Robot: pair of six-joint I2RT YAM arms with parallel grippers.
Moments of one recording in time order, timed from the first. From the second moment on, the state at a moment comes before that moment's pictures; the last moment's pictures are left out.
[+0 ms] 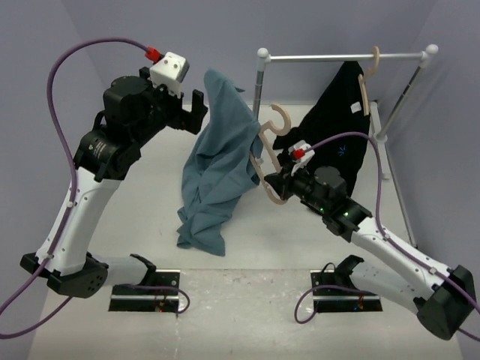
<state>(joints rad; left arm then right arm) -0.51 1.30 1.82 -0.73 -0.04 0.08 0.66 0.92 0.68 0.06 -0.15 0.22</state>
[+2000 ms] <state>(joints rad) -0.57 1.39 1.67 -0.81 0.73 0.66 0.39 0.68 0.82 -0.33 -0.08 0.14</state>
